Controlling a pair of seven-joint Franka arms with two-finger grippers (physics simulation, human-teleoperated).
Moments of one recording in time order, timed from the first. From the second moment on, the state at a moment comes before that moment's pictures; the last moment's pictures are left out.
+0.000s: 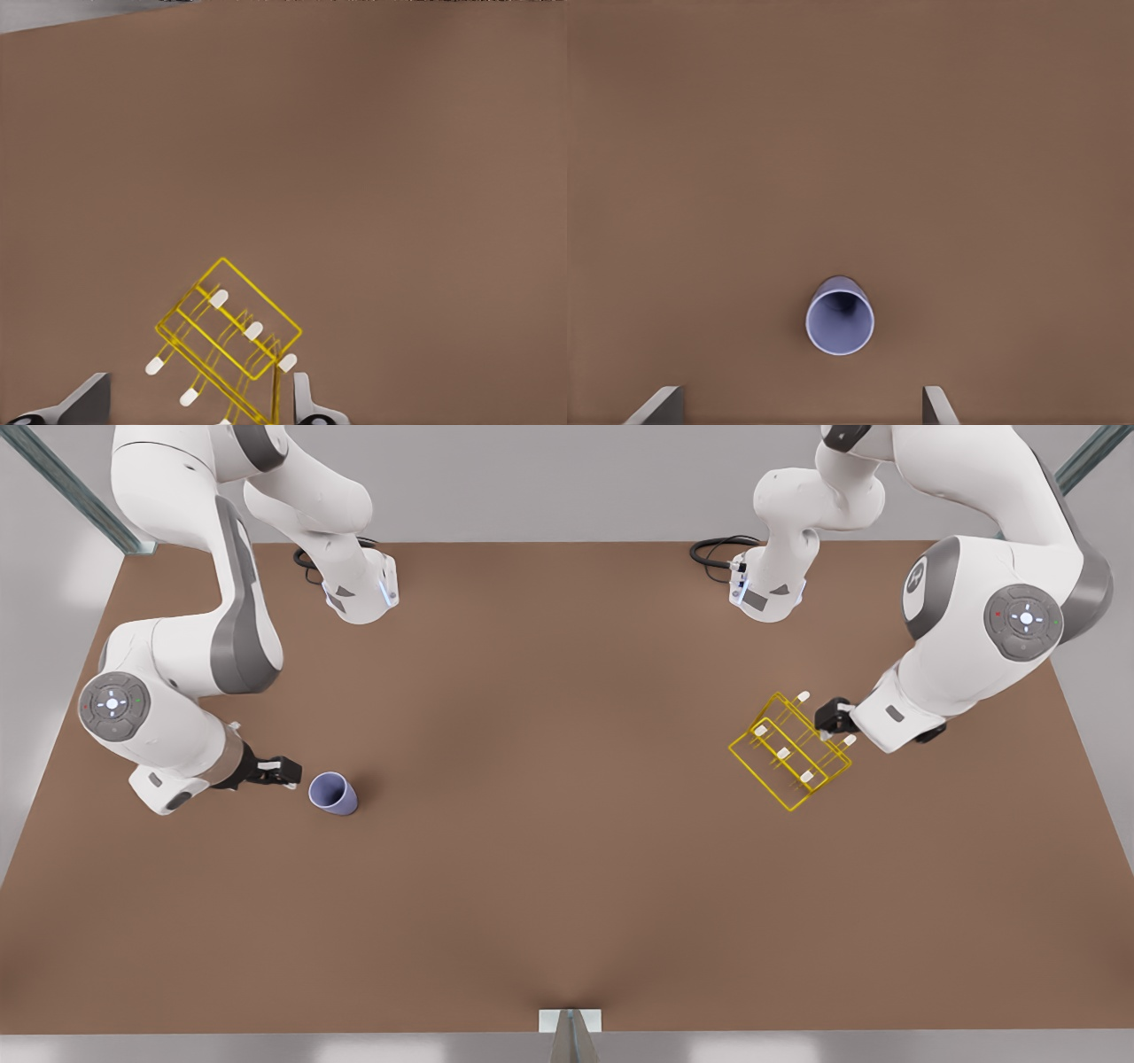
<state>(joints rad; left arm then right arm) -0.13 0.21 -0.05 -1.32 0.02 1.47 -0.03 -0.16 0.30 0.32 -1.44 -0.12 1.64 0.13</state>
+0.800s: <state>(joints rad) -0.13 0.21 -0.06 -1.33 0.02 1.48 0.00 -0.16 0.39 0.33 -1.91 -0.16 2.06 0.23</state>
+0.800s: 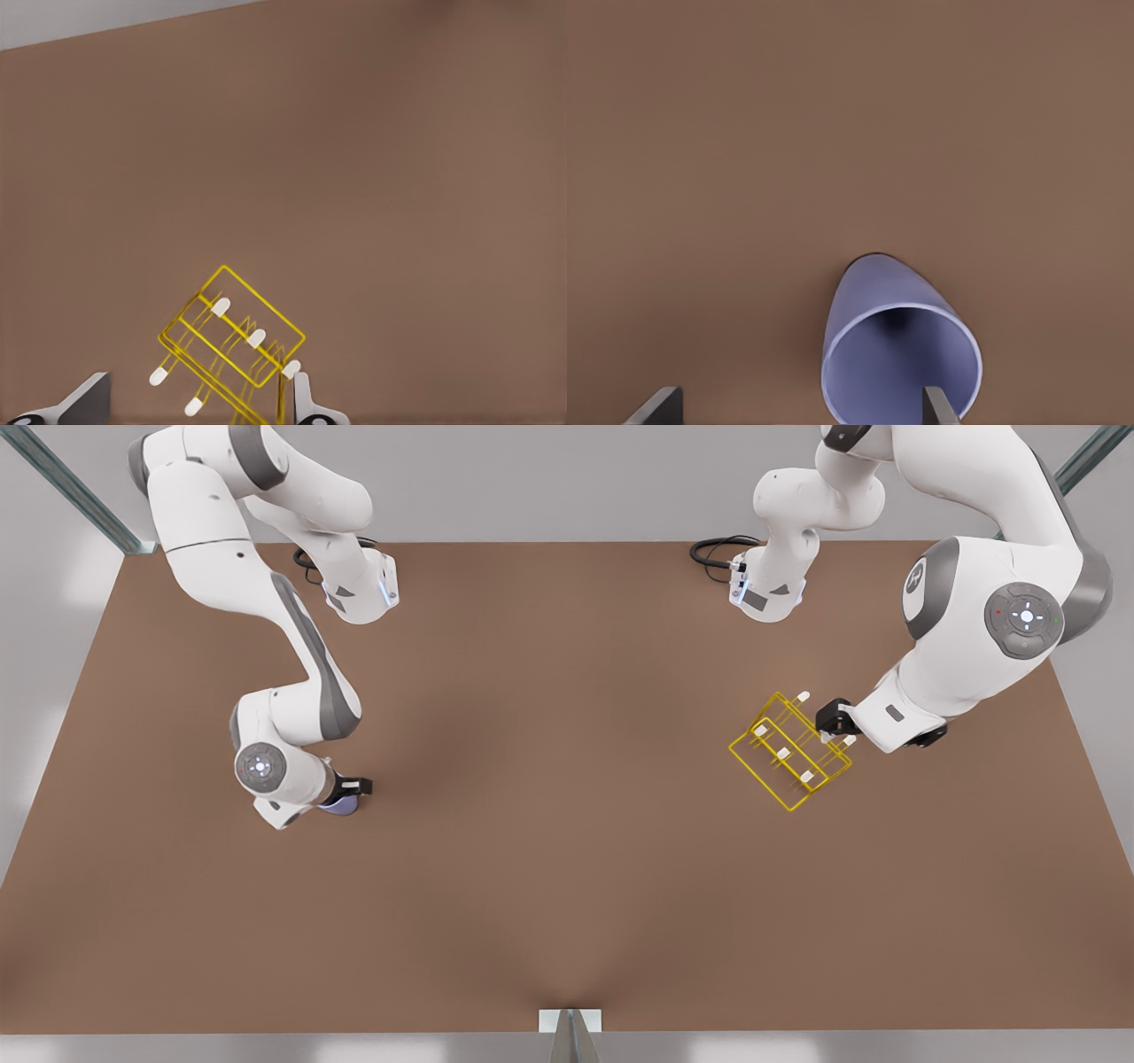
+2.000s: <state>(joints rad) -0.15 0.22 -0.06 -1.33 0.02 1.47 0.00 -0.19 0.37 0.34 -2.09 -0.16 2.35 0.26</state>
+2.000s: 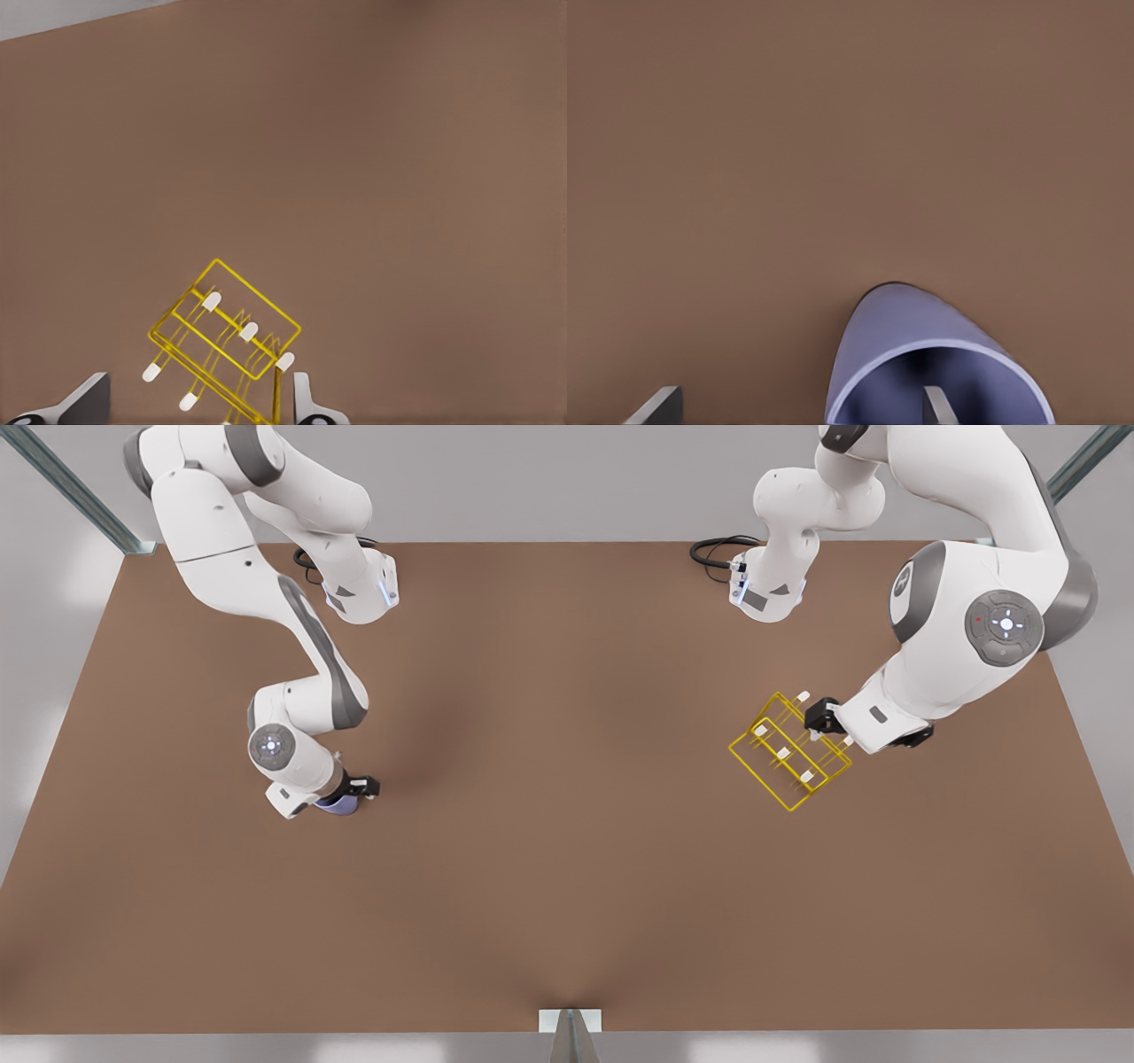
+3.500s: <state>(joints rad) -0.16 0.22 -0.06 -1.34 0.02 1.46 0.01 -0.28 0.36 0.58 -1.89 0.05 2.11 0.21</state>
